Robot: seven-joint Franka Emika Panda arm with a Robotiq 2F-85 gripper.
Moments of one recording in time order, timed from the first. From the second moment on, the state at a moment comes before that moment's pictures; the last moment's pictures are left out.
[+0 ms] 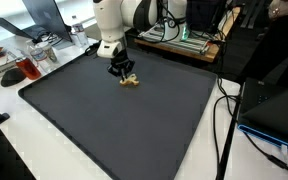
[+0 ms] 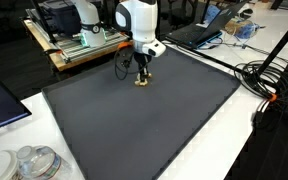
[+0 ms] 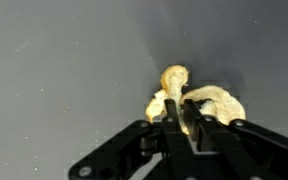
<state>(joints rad) -0.07 0.43 0.03 -2.23 -0.05 2.65 -1.05</state>
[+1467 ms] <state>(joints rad) -0.43 0.34 0.30 -2.39 0.66 2.80 -1.53</state>
